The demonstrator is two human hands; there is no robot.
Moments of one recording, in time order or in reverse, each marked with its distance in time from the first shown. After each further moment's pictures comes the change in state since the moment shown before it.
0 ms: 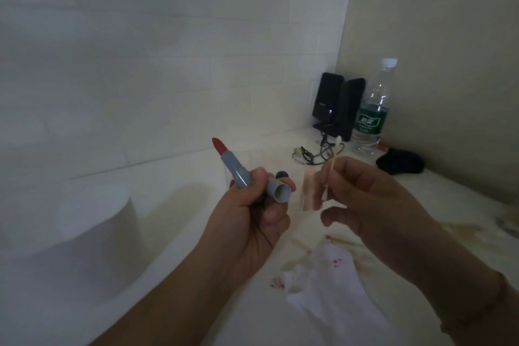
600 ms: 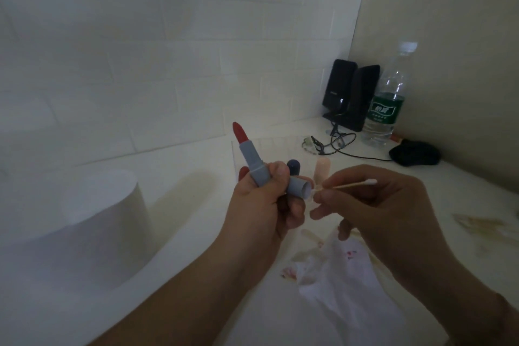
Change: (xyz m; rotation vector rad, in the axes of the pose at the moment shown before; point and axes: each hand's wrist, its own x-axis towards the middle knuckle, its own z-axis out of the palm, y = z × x) left_hand -0.002 -0.008 0.002 0.342 0.186 0.118; right_hand -0.013 0.011 0.016 -0.247 0.157 -0.164
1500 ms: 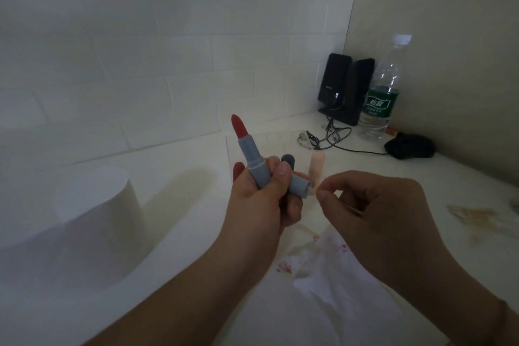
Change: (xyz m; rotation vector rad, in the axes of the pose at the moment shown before) left_hand -0.002 -0.010 0.000 0.137 -0.017 0.121; right_hand -0.008 0.006 0.000 -0.592 0.088 -0.344
